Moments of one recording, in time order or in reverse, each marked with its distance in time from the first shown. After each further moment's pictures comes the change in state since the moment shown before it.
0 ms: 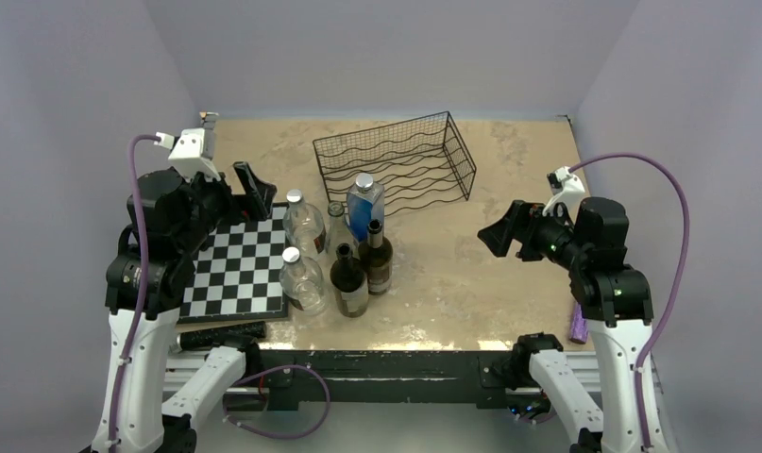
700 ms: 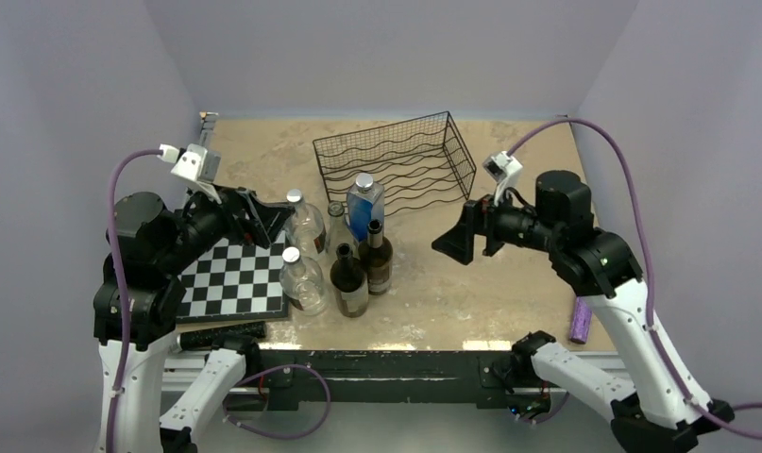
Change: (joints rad) left arm 0.001 -0.094 -0.003 0.039 0.302 0.010; right arm 0.346 0.144 0.142 0.059 -0.104 -0.016
